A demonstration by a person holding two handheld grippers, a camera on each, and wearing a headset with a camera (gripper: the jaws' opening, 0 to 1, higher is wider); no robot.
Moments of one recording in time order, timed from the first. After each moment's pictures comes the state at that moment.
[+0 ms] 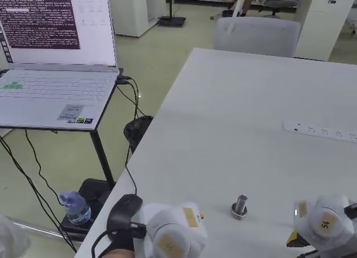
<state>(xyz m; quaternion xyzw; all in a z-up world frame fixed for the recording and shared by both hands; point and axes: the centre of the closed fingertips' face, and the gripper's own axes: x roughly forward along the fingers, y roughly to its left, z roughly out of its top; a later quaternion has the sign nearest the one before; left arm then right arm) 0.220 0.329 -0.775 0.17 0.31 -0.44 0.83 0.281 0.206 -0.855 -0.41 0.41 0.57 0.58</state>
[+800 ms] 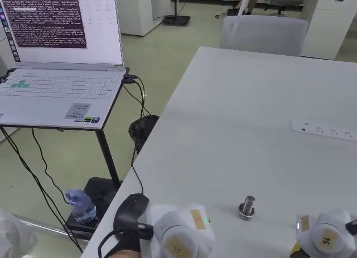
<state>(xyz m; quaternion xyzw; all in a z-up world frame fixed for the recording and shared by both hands) 0.219 0.331 -0.776 0.17 0.32 -0.44 0.82 0.278 0.205 -0.876 -0.41 0.41 0.57 0.58</state>
